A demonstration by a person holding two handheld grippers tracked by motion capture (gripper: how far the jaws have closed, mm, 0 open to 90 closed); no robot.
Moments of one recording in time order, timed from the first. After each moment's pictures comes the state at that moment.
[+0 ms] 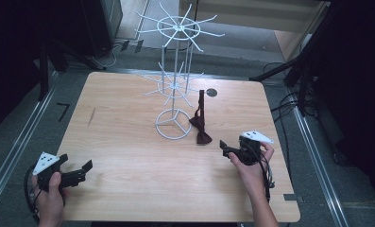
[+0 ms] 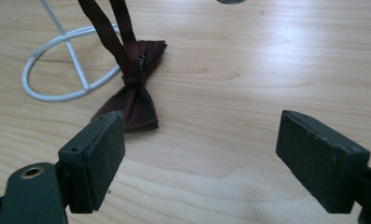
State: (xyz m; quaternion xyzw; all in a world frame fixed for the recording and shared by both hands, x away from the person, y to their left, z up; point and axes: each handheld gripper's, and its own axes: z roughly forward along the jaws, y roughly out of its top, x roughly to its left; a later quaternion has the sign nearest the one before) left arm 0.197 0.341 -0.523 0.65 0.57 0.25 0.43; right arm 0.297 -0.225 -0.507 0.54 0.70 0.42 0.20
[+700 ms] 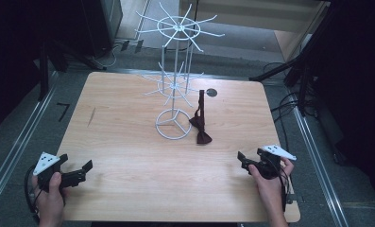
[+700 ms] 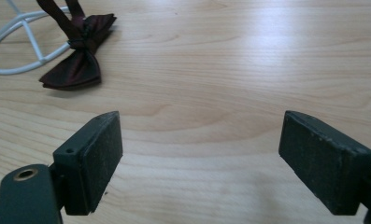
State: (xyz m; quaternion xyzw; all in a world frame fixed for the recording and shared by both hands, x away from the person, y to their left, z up) left arm 0.197 0.340 -0.523 0.65 0.57 0.25 0.43; right arm 0.265 -0.283 -0.527 0.58 0.67 0.42 0.21
